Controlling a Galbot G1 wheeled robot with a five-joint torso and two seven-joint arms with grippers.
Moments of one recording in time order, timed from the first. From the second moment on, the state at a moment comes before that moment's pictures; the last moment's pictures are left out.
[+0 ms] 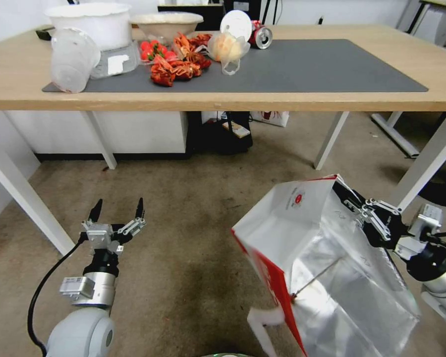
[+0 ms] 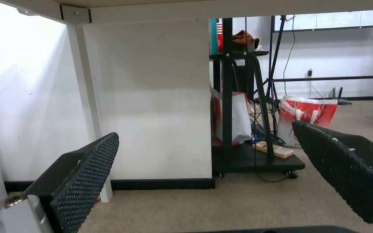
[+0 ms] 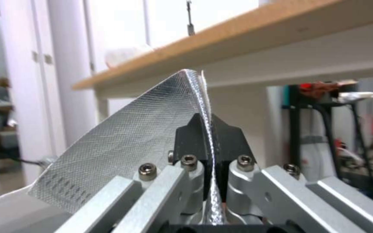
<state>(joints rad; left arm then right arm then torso) 1.63 -1.37 -0.63 -2.13 -0.25 -0.17 -0.03 -1.64 1.07 1.02 2.22 1.00 -0.07 -0.87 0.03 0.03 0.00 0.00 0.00</state>
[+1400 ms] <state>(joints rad) 1.66 -1.37 -0.65 -2.13 -0.25 -0.21 0.04 -1.66 1.06 1.08 2.26 1.12 -0.18 -1.06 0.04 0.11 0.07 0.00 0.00</state>
